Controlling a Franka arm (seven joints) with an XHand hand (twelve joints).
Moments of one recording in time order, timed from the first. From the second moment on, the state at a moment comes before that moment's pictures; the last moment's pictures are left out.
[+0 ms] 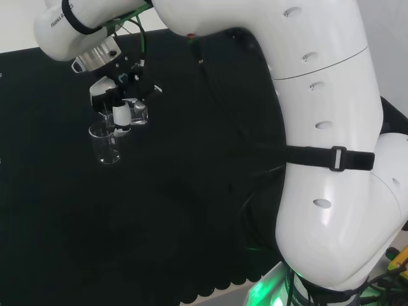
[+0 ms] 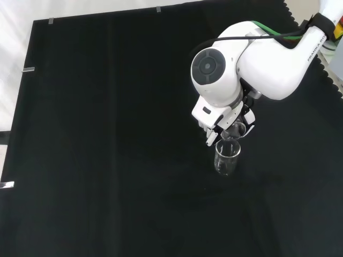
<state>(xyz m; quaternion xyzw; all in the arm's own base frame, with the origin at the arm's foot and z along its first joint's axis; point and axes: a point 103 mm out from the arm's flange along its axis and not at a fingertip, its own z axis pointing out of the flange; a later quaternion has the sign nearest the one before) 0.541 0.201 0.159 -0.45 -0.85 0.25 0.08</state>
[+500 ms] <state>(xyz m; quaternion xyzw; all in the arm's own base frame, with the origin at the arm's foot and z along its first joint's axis) 0.540 0.202 0.160 -0.45 -0.85 0.27 0.07</state>
